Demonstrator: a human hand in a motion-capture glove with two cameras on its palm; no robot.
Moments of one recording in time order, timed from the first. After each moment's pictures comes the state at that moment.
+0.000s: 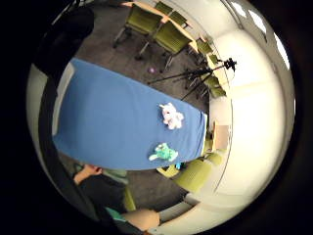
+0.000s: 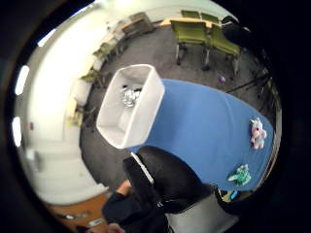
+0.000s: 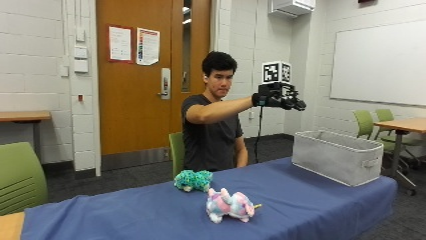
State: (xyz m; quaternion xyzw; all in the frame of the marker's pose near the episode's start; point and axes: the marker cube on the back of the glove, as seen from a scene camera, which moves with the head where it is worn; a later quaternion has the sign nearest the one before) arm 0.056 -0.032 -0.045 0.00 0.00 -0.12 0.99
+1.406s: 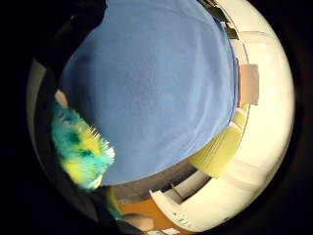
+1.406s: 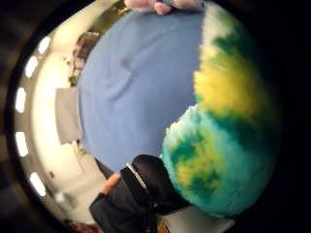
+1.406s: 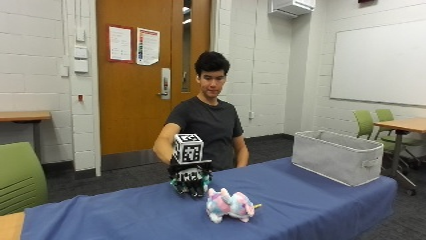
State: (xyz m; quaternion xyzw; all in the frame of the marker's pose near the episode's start) arm 0.364 0.159 0.225 -0.12 -0.01 0.17 0.98
